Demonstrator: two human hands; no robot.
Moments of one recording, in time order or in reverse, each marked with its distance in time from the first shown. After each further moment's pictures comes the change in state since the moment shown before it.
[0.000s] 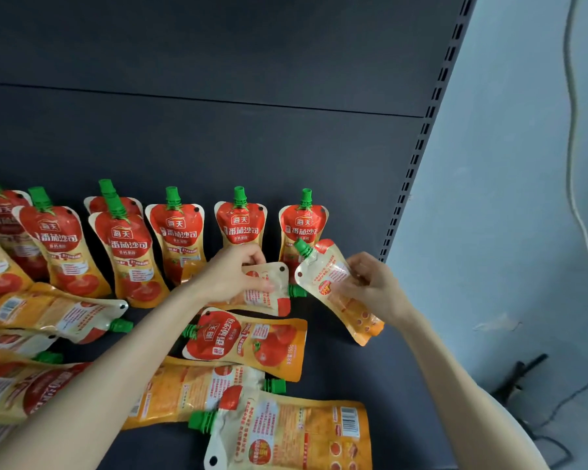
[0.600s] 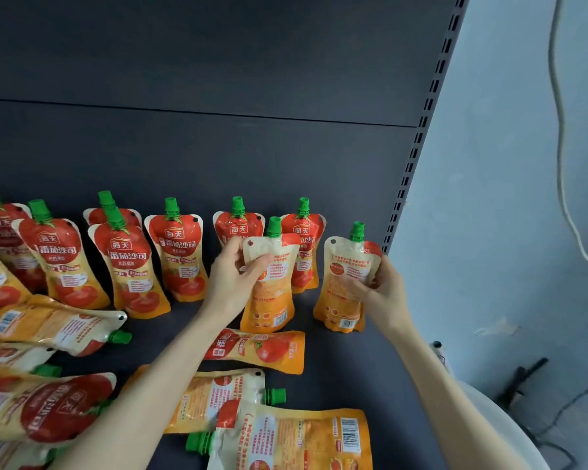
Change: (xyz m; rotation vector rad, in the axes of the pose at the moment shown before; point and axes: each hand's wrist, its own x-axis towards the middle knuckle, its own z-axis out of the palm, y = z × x) left_hand -0.008 0.012 0.025 -0.419 0.479 0.098; right_hand -0.002 0.006 0.010 0.191 0.344 -0.032
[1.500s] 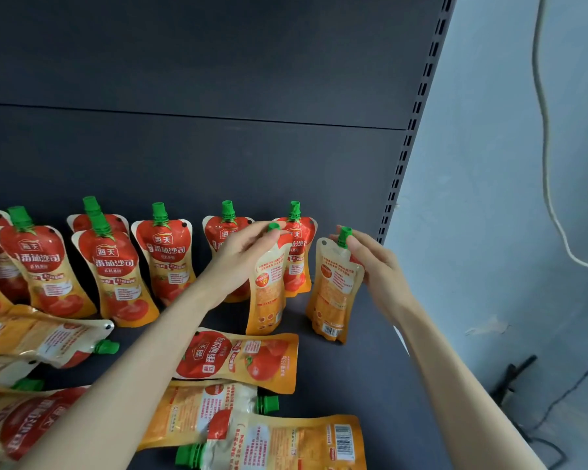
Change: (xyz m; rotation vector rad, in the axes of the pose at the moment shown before) left_hand 0.025 0.039 0.001 -0.163 -0.363 -0.046; right_hand 0.013 -0.047 -0.009 0.216 -0.200 0.044
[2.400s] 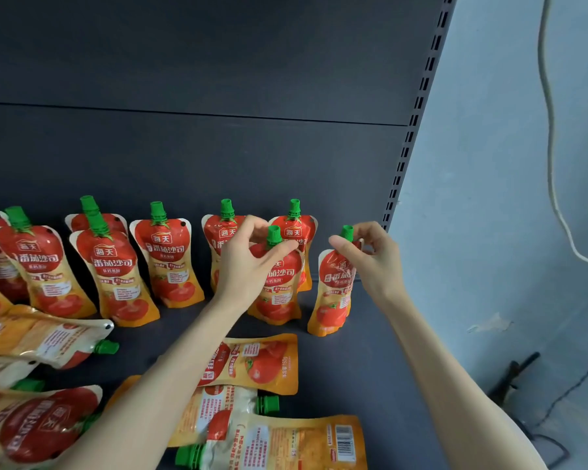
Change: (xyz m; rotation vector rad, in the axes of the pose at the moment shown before) left_hand -0.001 -0.012 0.023 0.290 0.398 0.207; right_hand 0.014 0.003 0.010 -0.128 0.251 -0.163
